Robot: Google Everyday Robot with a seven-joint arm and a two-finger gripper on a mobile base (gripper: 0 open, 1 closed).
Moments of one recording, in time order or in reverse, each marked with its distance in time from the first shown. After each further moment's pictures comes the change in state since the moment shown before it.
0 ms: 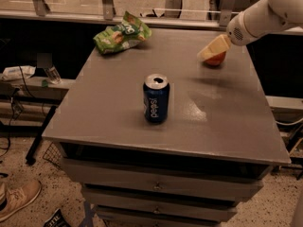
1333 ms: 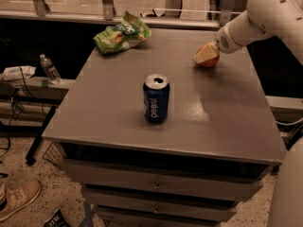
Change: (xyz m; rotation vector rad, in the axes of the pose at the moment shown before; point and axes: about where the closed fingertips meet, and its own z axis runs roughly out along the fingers) arm 0.010 0.006 0.051 -0.008 0.049 0.059
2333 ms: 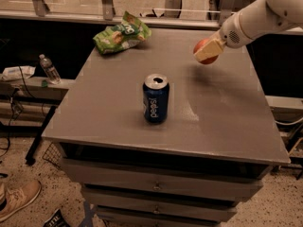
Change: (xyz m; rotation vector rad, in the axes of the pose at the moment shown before) arm -0.020 0.041 -0.049 -0.123 -0.087 -0.190
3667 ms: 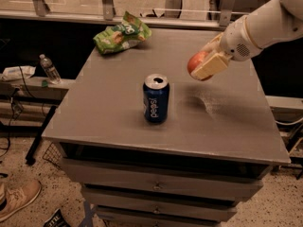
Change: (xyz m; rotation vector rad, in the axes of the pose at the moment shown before) arm 0.004 0.096 -0.046 -0.184 -0.021 -0.228
